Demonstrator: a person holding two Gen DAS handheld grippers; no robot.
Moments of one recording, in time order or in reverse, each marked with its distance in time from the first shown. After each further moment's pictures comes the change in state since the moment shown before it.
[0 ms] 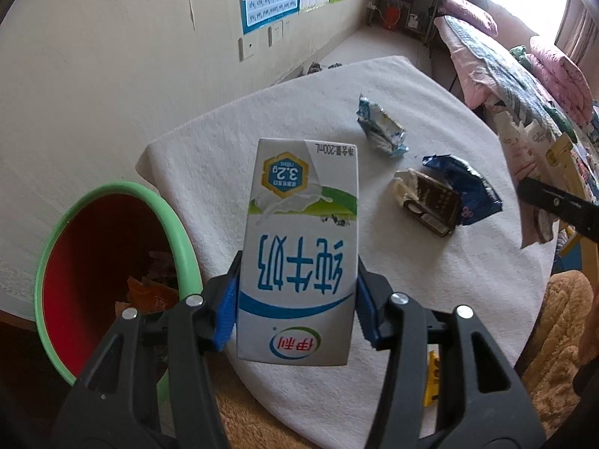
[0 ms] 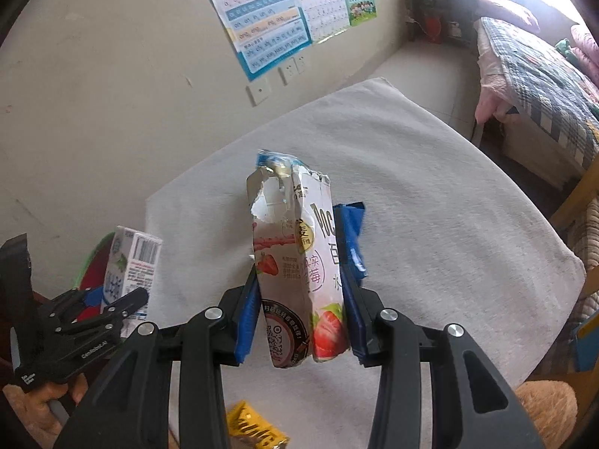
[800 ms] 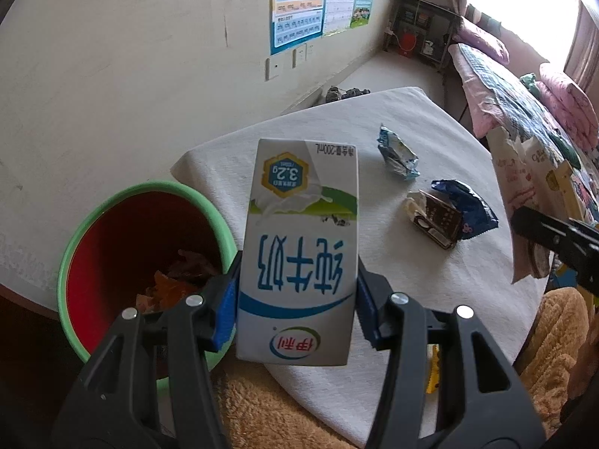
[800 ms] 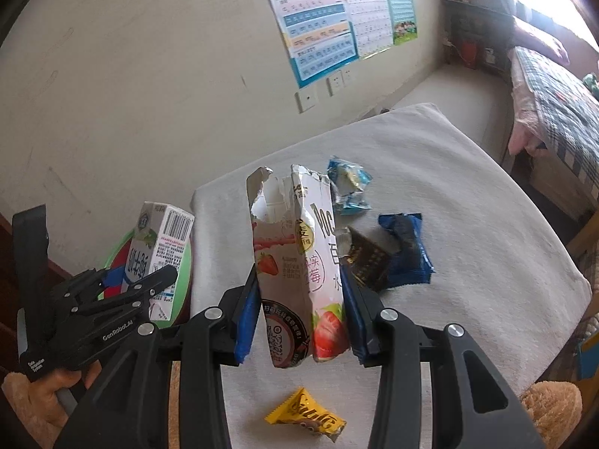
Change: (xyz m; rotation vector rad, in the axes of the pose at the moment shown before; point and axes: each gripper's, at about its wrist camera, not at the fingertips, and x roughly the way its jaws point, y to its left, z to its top) left arm -0.034 0.025 -0.011 -0.075 -0.077 0.037; right arm -0.021 0.061 -0.015 -0.122 -0.030 0.064
